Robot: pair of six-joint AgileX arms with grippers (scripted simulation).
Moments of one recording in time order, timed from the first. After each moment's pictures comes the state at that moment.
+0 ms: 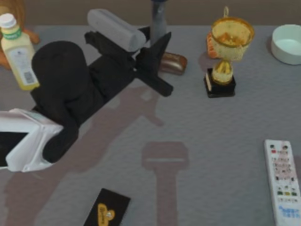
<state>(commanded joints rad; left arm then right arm) -0.59 1.63 0.71 0.99 0.19 0.02 0.00 0.00 0.00 0.00 0.00 0.00</state>
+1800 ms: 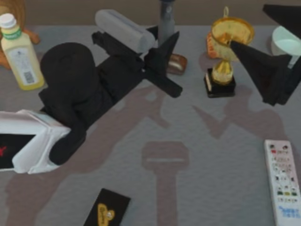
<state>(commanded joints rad) -0.63 1.63 0.72 0.99 0.16 0.02 0.27 1.14 0.63 0.56 -0.63 0.03</state>
